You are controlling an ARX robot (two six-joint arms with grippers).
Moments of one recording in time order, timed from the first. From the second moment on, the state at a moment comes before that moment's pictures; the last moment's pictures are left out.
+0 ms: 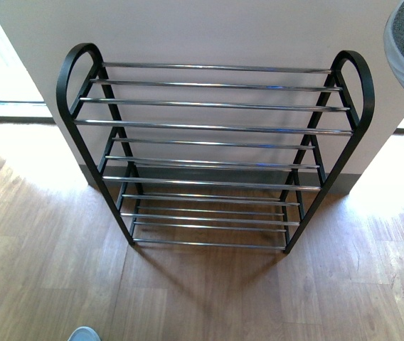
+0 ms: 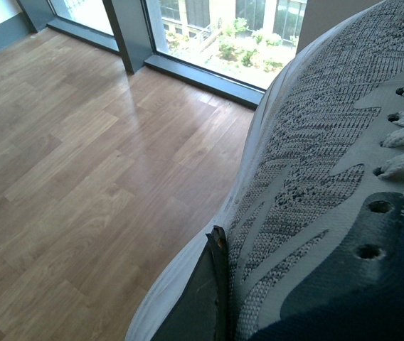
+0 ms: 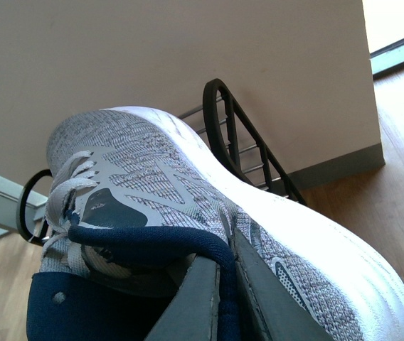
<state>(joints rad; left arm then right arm) -0.39 0.70 0.31 -0.16 -0.83 -0.43 -0.58 0.92 0.32 0.27 -0.81 0.24</state>
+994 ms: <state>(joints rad) -0.39 0.70 0.31 -0.16 -0.83 -0.43 0.35 1.48 0.90 0.10 0.29 0.72</state>
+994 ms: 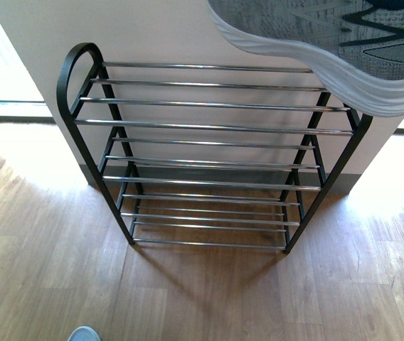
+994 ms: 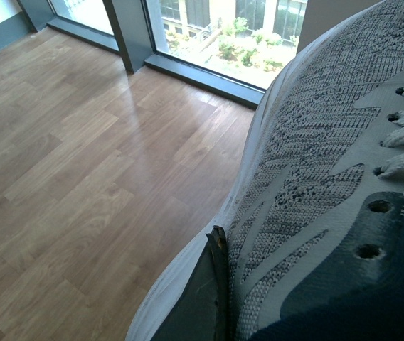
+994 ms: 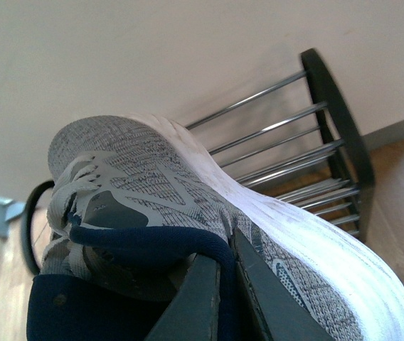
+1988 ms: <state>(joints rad) -0.39 0.70 0.31 -0.16 -0.83 -0.43 0.35 1.94 1.29 -0.11 0.67 1.04</state>
